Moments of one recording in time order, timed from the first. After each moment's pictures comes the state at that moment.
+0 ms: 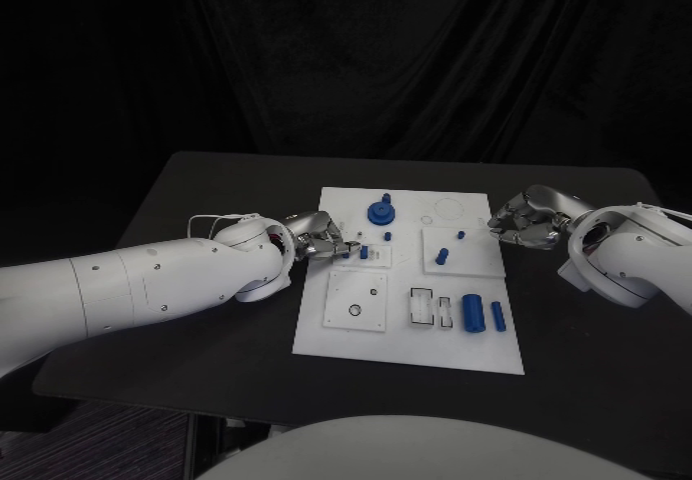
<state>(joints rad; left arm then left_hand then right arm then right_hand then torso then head) 1.19 -0.68 -0.21 1.40 -1.19 -0.27 -0.20 1.15 0.18 -0.13 0.28 0.37 0.98 0.02 0.38 1.31 1.47 -0.03 1.57 1.31 1.47 -0.07 1.57 1.31 0.05 1.44 0.04 1.37 1.31 1.31 -1.02 -0.25 1.54 -1.15 -0.35 -0.20 1.50 -0.07 0.25 0.28 0.38 0.92 0.13 0.15 0.18 1.34 0.05 1.35 1.21 1.46 -0.03 1.32 1.26 0.11 1.38 0.08 0.97 1.31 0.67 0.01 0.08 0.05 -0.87</state>
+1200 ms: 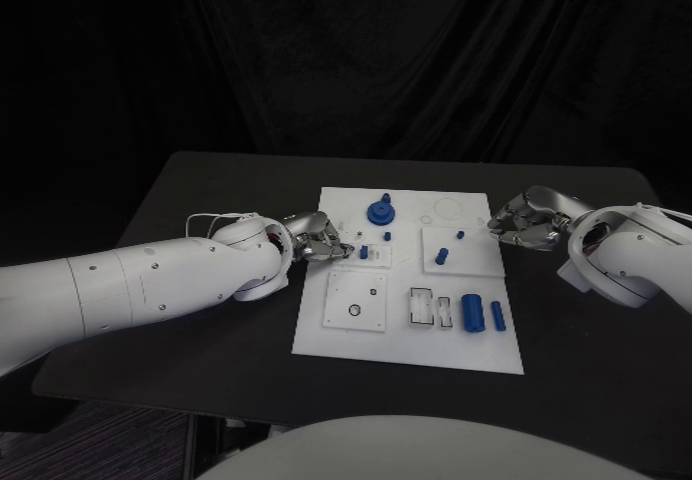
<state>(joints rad) 1.20 -0.69 -0.21 1.40 -1.19 -0.25 -0.22 1.28 0.13 -0.02 0.28 0.47 0.97 0.02 0.37 1.31 1.47 -0.03 1.57 1.31 1.47 -0.07 1.57 1.31 0.05 1.44 0.04 1.37 1.31 1.31 -1.02 -0.25 1.54 -1.12 -0.35 -0.21 1.50 -0.07 0.25 0.28 0.38 0.92 0.13 0.15 0.18 1.34 0.04 1.35 1.21 1.46 -0.03 1.32 1.26 0.11 1.38 0.08 0.97 1.31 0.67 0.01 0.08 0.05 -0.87</state>
